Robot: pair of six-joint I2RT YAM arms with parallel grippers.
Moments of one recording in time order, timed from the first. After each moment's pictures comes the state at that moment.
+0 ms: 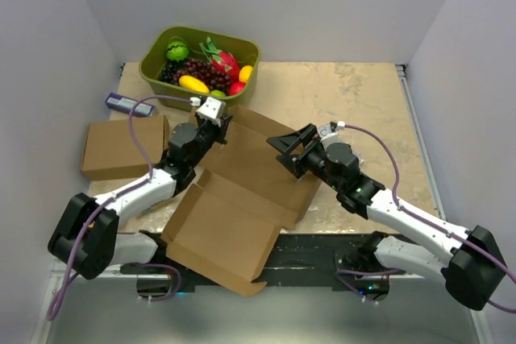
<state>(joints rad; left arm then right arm) -0.51 1.30 0.64 0.64 -0.01 -0.01 0.73 0.99 0.58 0.22 0.01 1.36</state>
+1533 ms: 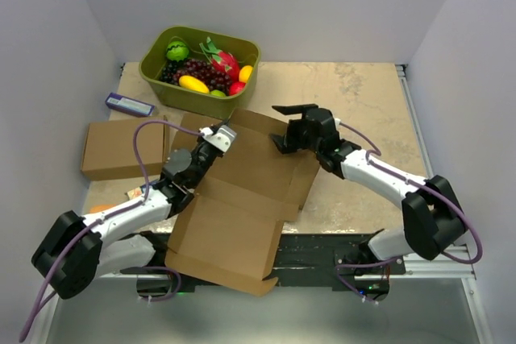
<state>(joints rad) -0.68 1.12 0.46 0.83 -0.15 0.43 0.58 1.42 0.87 0.11 0.06 1.96</state>
